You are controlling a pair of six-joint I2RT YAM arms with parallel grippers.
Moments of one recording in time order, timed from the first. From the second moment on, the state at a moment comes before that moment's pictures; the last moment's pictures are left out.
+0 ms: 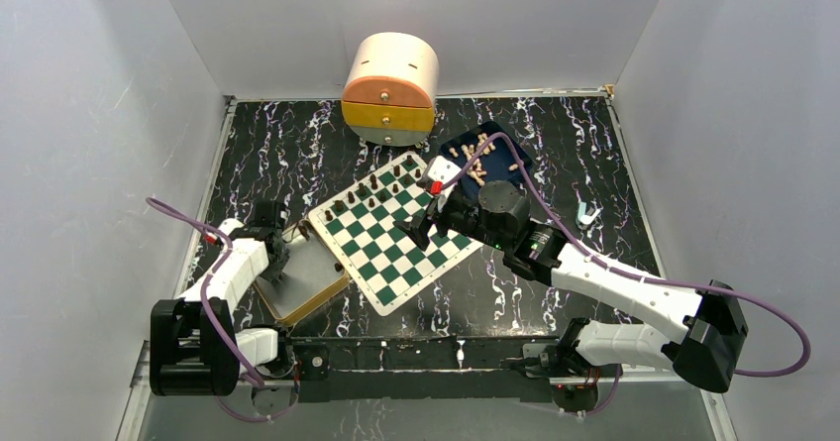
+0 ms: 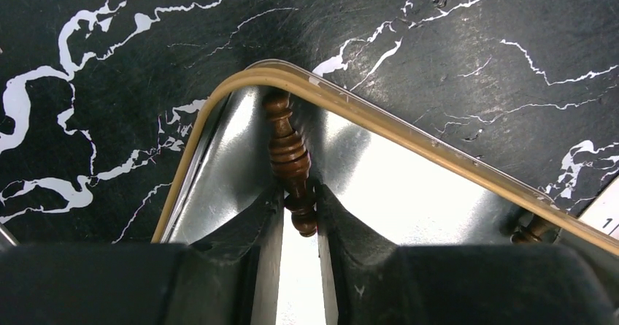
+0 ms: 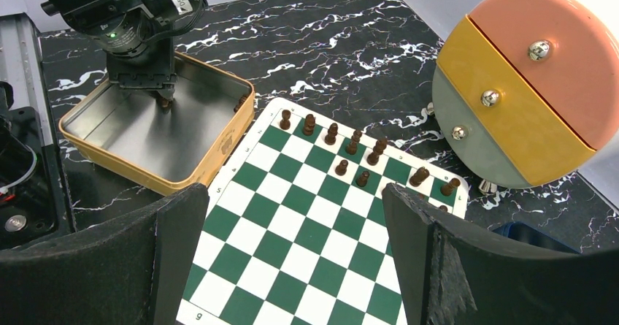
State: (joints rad) left arm -0.01 1.19 0.57 -0.69 -0.49 -1.08; right arm 0.99 1.13 0.87 0.16 -0.10 -0.13
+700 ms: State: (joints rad) left arm -0.01 1.03 0.79 -0.87 -0.32 -0.87; right arm 0.99 1.15 0.87 0.16 -0.09 -0.01
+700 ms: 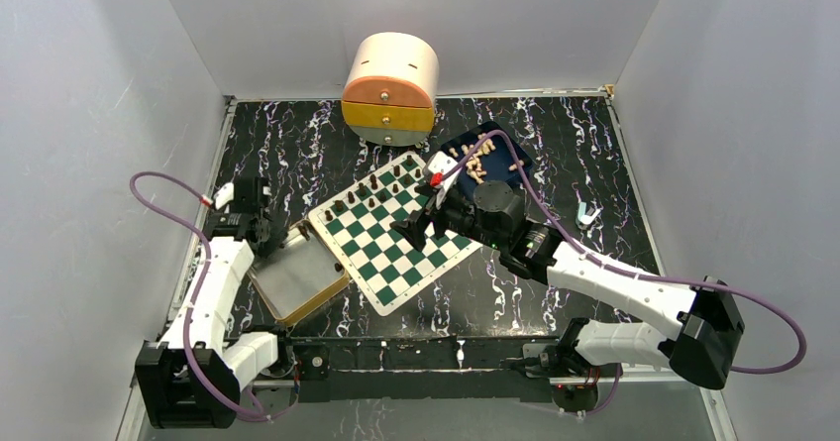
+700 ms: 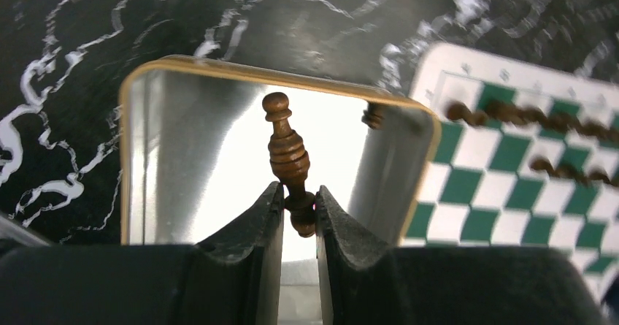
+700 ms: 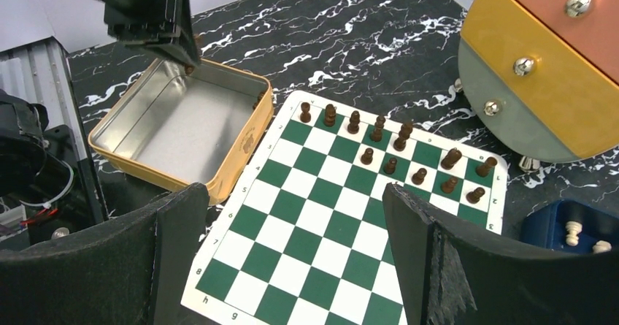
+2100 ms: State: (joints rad) left arm -0.34 1.21 0.97 -0.64 0.92 -0.39; right arm 0.92 1.31 0.78 0.19 -0.60 -0.90
